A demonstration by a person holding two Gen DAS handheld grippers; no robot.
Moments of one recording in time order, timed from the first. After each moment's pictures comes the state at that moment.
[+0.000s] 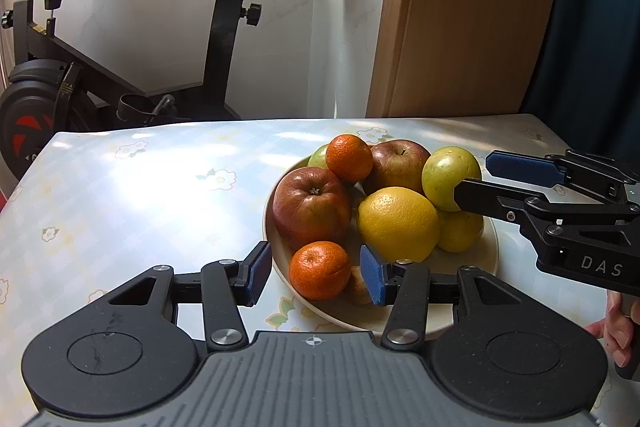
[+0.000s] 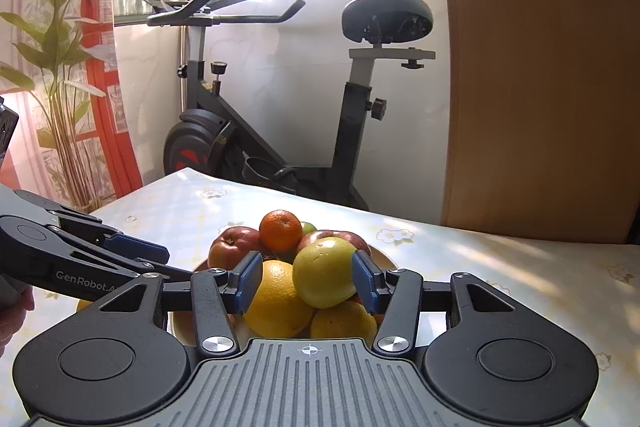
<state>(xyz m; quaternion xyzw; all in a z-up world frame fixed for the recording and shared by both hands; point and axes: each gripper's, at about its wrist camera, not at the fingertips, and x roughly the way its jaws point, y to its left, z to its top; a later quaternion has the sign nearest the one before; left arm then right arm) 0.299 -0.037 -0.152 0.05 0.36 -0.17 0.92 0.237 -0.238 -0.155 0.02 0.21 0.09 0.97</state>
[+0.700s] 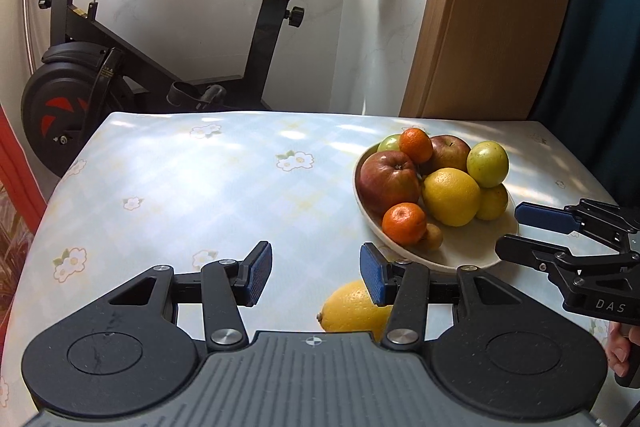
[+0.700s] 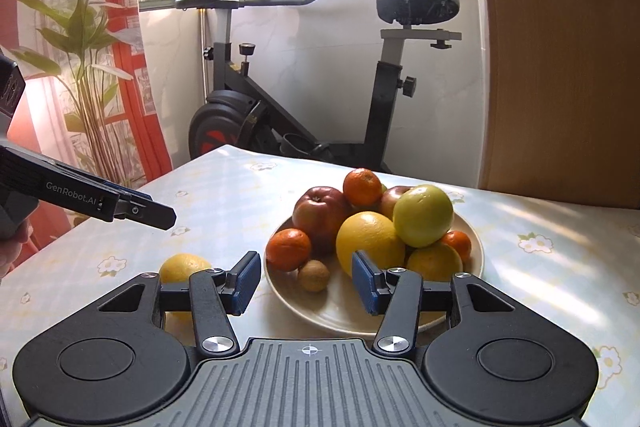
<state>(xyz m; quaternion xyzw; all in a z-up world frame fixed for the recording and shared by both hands) 0.273 0.053 -0.134 0.03 0.37 -0.16 0.92 0.199 -0.175 -0.163 0.03 0.24 0.11 0.96</state>
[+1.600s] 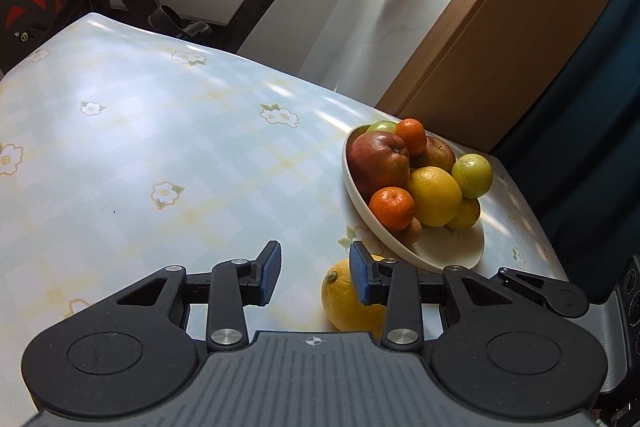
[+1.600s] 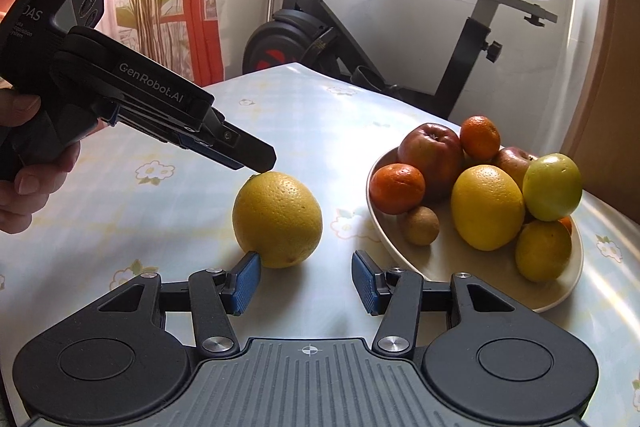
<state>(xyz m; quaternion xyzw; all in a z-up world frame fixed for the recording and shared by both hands) 0.291 0.089 -0.181 -0.14 0.40 -0.23 0.88 0.214 -0.100 -0.193 -0.07 0.32 0.18 0.93</state>
